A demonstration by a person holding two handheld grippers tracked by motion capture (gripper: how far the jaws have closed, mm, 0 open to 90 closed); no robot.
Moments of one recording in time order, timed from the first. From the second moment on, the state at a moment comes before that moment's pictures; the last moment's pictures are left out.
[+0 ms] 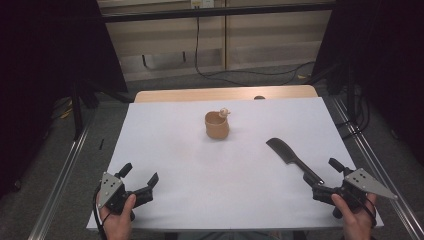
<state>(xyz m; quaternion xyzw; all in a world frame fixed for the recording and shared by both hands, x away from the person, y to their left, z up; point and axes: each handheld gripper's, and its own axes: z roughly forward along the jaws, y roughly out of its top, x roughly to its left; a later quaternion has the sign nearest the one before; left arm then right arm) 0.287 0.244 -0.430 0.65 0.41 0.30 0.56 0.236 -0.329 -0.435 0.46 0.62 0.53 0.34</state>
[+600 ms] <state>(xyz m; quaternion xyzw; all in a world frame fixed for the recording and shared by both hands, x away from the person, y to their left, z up) 0.290 0.244 -0.431 0.65 0.42 0.30 0.56 0.248 -0.326 -0.434 0.46 0.63 0.53 0.34</state>
